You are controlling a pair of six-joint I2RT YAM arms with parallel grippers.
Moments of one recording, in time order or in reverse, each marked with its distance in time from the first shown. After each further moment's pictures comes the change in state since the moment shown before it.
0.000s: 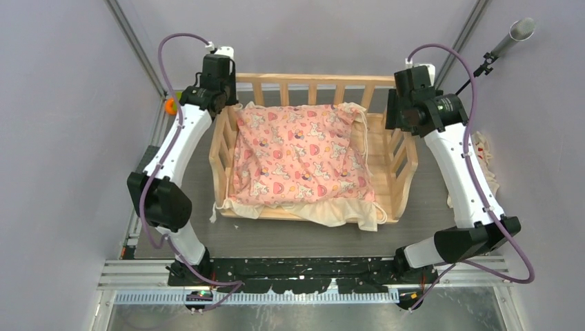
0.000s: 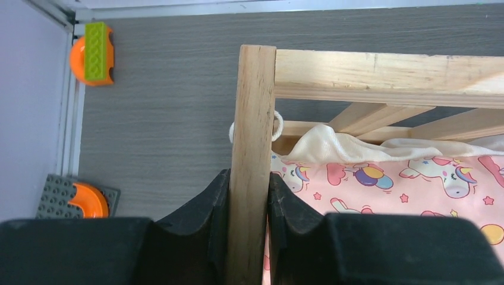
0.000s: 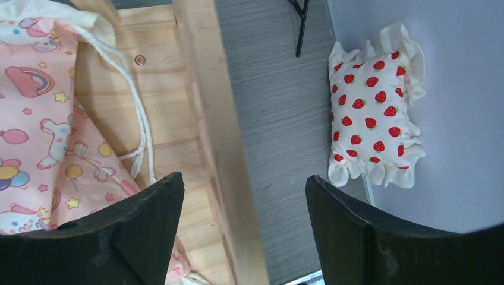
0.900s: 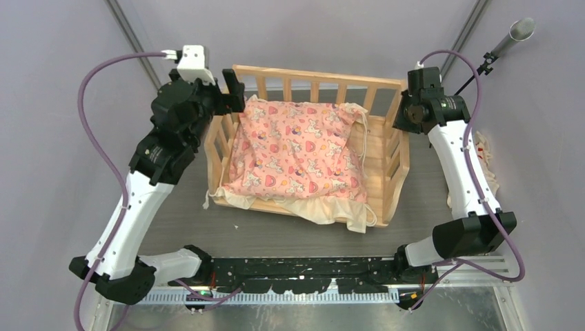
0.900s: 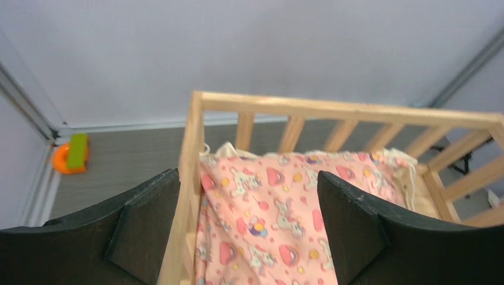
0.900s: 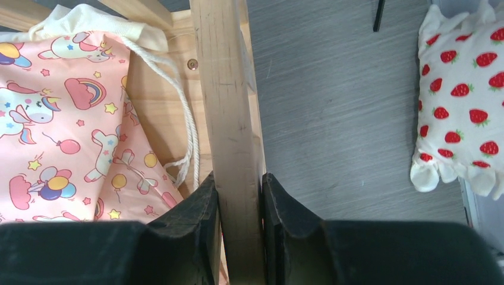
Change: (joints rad) left arm -0.196 -0.513 -0.133 0.160 -0.034 -0.034; right arm -0.190 0.045 -0.083 0.128 -0.330 0.088
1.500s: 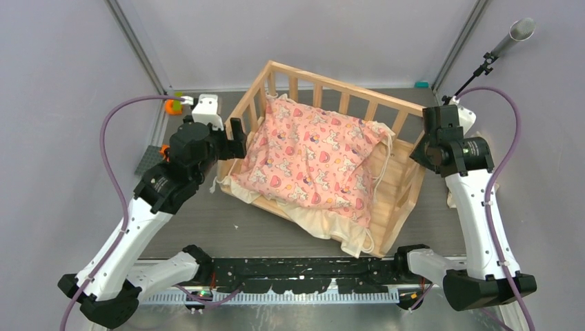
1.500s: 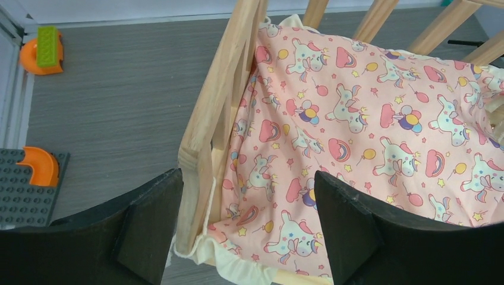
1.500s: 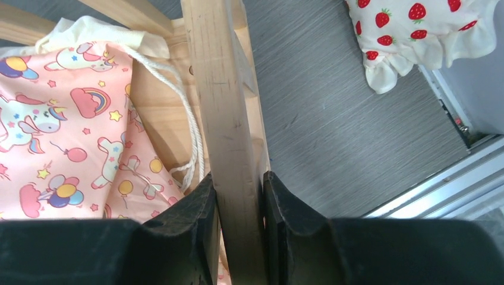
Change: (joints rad) left arm -0.147 -0.237 -0.381 -0.139 -0.055 -0.096; right arm -0.005 -0.364 -0.257 -0.153 0.183 0.257
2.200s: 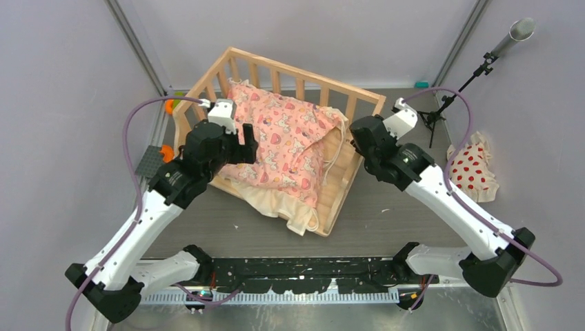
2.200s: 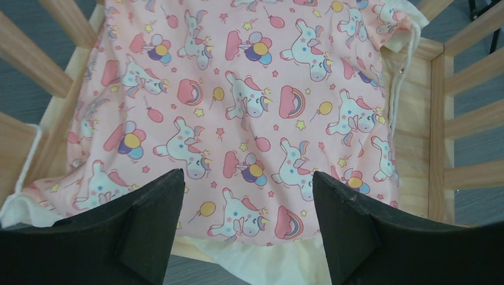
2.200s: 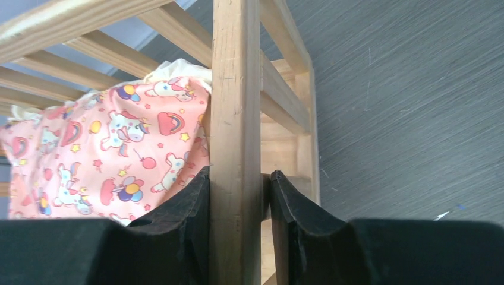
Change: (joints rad) left arm 0.000 0.014 -0.060 0.005 0.092 -0.032; right arm 0.594 0.116 -0.114 0.403 0.378 0.432
